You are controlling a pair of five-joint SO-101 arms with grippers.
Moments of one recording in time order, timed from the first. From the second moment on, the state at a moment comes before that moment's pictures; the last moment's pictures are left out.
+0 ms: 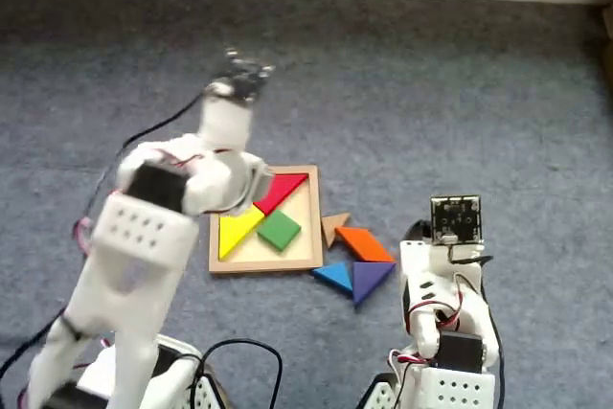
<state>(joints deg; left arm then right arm) 11.6 -32.4 28.1 70.7 0.2 2.2 -104.1 96.1 50.1 13.8</state>
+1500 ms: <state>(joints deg) -18.9 -81.3 83.3 56.1 -2.2 -37.0 -54.5 67.4 65.5 21.8</state>
